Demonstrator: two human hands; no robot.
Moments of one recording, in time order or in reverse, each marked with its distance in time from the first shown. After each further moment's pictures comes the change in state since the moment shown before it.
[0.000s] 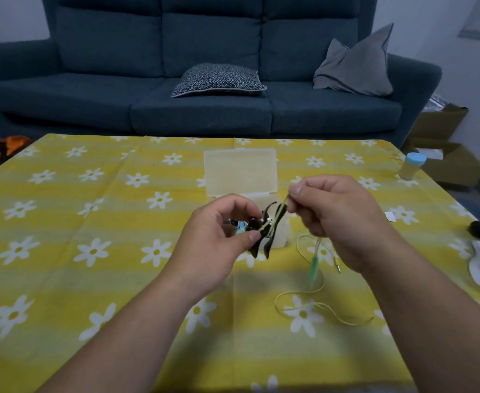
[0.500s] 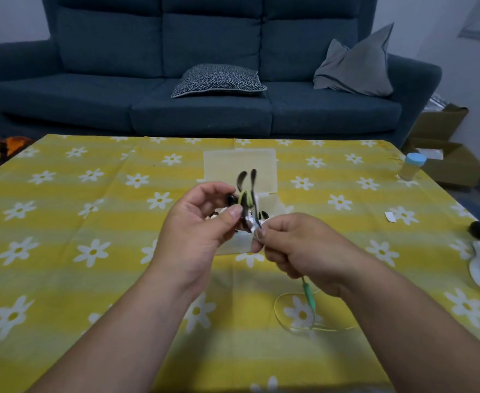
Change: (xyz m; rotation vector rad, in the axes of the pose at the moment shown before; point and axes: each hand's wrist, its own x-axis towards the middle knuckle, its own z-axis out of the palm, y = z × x) left_hand 0.001 0.006 -0.004 -0.353 0.194 -0.092; right_hand -0.009 0.021 0.027 -0.095 -0.303 0.276
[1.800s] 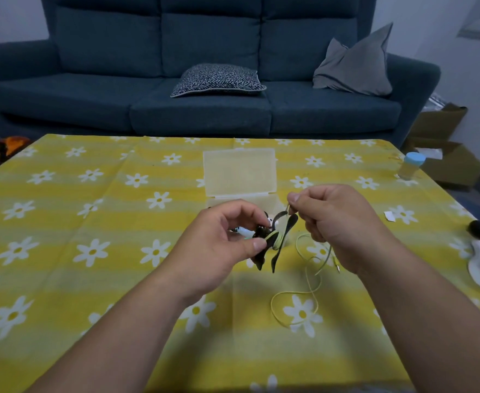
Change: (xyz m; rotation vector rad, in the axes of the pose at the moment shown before) left_hand -0.005 0.000 -0.001 0.284 -0.335 -0.035; right_hand 0.004 -0.005 -0.033 0.077 0.403 -0.137
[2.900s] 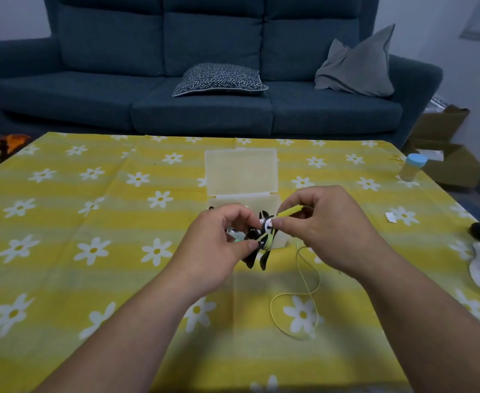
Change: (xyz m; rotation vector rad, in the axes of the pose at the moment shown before) left_hand 0.004 -0.008 -0.001 0.306 0.142 -0.019; right_hand -0.012 -0.009 0.006 -0.407 -0.048 -0.188
